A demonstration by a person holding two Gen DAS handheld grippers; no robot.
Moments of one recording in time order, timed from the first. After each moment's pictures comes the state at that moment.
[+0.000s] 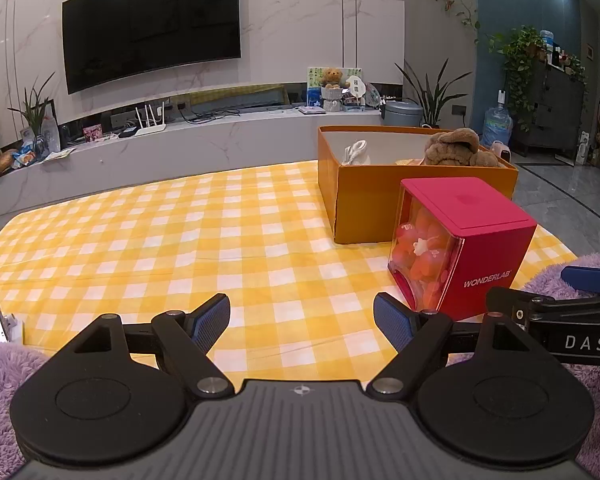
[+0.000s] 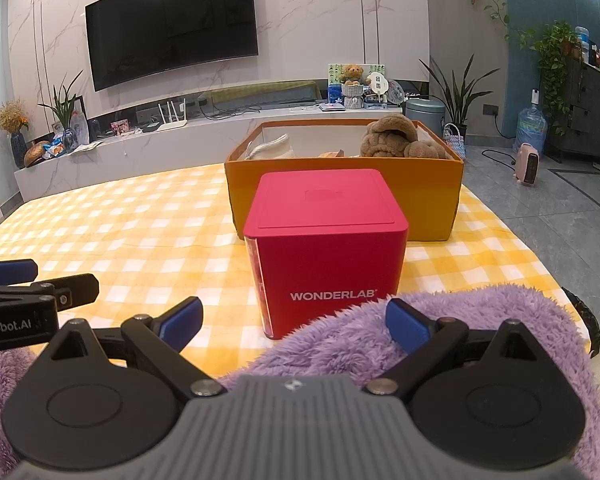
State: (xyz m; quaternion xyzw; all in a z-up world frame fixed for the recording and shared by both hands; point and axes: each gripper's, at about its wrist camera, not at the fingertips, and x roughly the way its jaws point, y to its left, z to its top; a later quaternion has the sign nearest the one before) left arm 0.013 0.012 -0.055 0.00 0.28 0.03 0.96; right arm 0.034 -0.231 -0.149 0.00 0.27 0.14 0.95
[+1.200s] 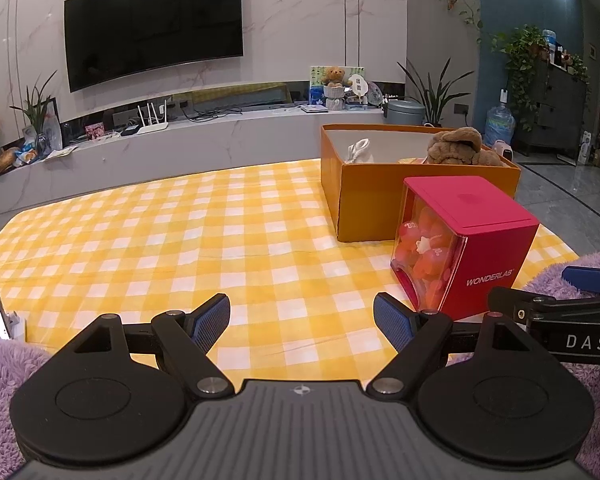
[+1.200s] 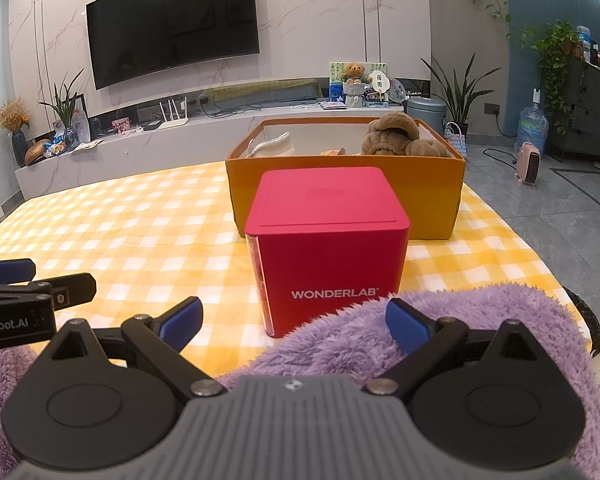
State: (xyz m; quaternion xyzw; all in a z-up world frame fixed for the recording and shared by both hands) left arm 0.010 0.009 -0.054 0.00 0.28 0.04 0.96; right arm 0.034 -0.230 -0.149 0.00 0.27 0.14 0.95
